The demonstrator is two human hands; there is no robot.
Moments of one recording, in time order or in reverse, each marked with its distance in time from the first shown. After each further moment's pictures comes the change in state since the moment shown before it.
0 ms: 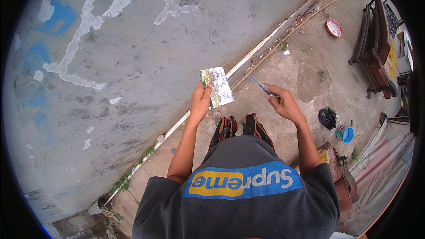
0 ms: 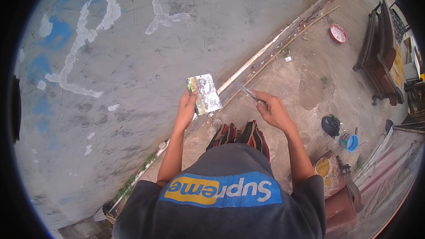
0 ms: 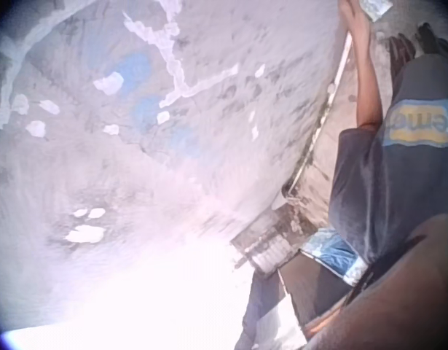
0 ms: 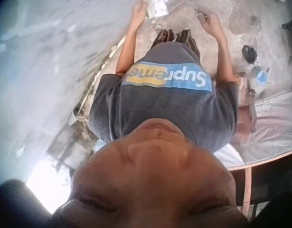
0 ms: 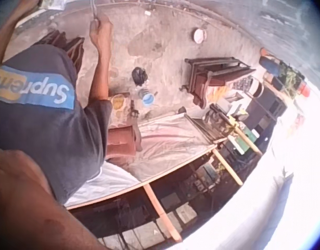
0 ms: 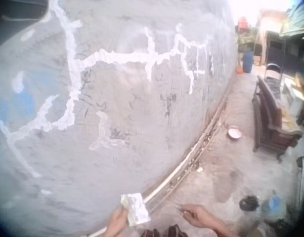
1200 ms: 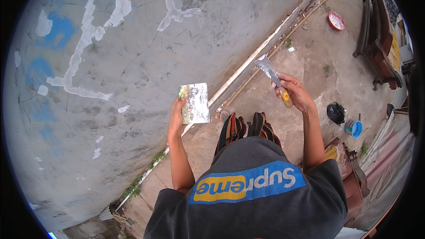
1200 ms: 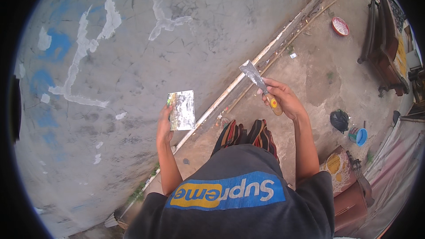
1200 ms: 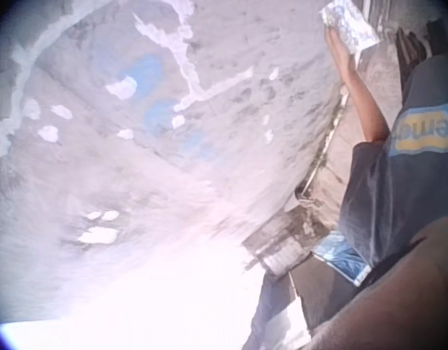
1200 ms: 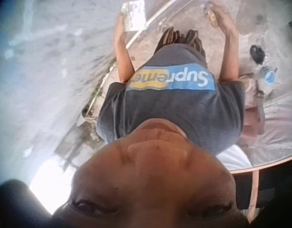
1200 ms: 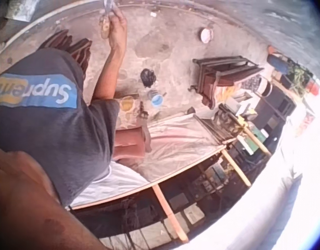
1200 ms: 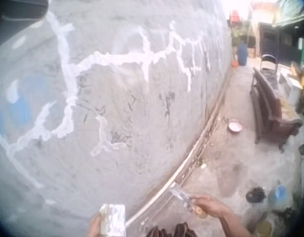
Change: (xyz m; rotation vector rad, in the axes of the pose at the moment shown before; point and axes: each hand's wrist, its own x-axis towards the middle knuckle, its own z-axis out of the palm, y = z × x) left_hand -0.021 0.015 -0.096 -0.308 0.097 -0.391; right_hand 0.024 0.014 -0.008 0.945 -0.123 0.197
